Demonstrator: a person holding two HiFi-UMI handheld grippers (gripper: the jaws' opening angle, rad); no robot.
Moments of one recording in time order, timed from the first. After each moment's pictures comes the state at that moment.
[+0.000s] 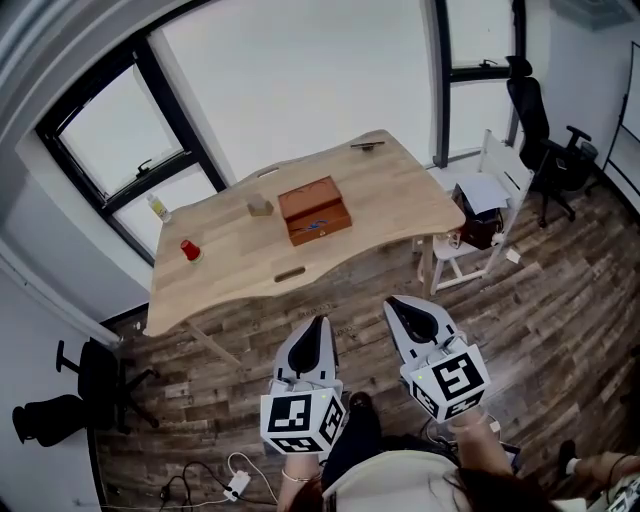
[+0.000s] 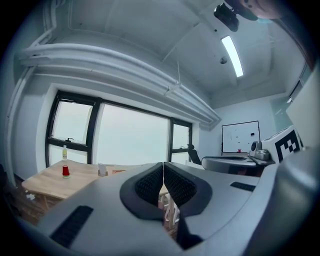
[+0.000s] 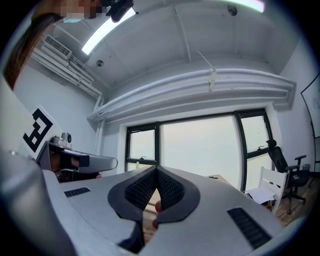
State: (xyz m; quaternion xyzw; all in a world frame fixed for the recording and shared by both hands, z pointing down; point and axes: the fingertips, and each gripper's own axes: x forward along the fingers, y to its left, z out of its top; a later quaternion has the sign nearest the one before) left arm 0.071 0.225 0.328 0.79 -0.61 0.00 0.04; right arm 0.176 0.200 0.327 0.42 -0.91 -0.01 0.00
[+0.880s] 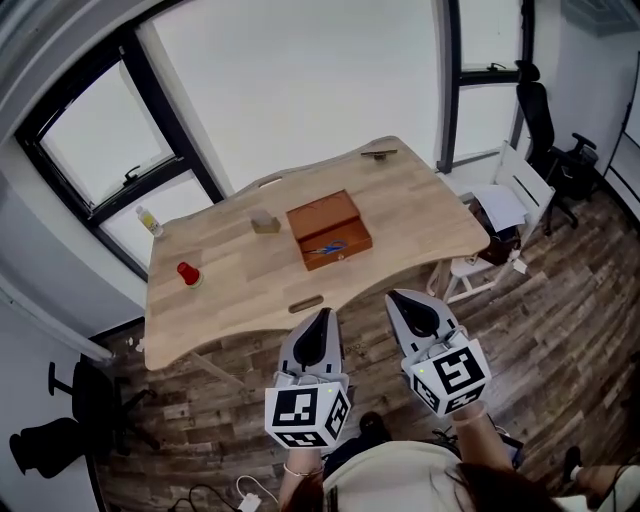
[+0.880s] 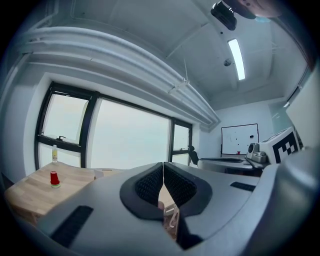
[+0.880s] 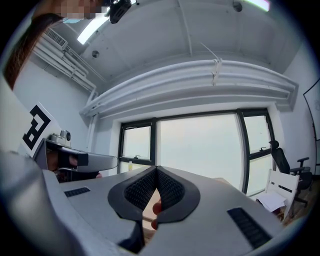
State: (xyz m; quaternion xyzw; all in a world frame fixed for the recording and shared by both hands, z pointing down) left arm -0.012 0.085 0.329 0.81 -0.59 -0.01 0.04; right arm 0.086 0.063 0.329 0.44 -0.90 -0.01 0.01
